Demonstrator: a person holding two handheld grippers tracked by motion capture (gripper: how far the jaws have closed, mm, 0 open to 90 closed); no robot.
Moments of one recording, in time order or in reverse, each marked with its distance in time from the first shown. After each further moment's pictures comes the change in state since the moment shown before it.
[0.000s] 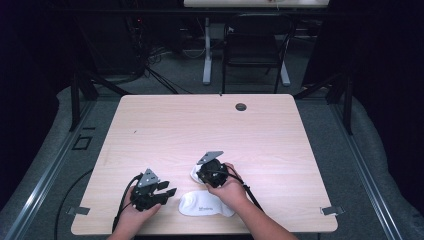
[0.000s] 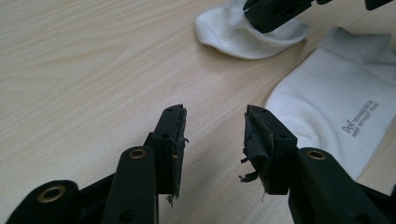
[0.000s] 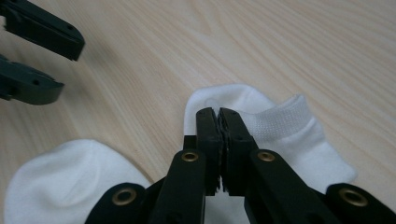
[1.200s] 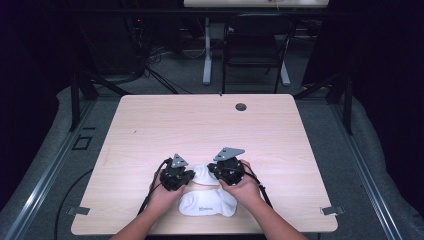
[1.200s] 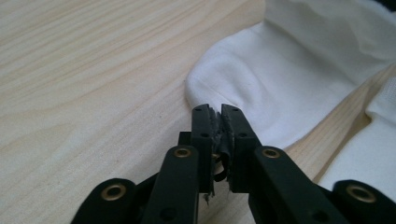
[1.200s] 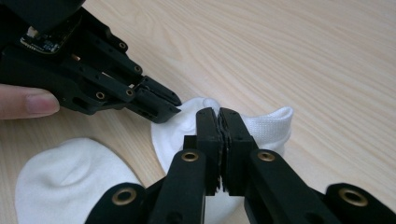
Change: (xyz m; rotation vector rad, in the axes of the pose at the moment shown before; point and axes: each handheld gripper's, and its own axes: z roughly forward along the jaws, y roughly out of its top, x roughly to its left) left arm -0.010 0.047 0.079 0.059 0.018 0.011; right arm -0.022 -0.013 -0.042 -0.140 -0.023 0.023
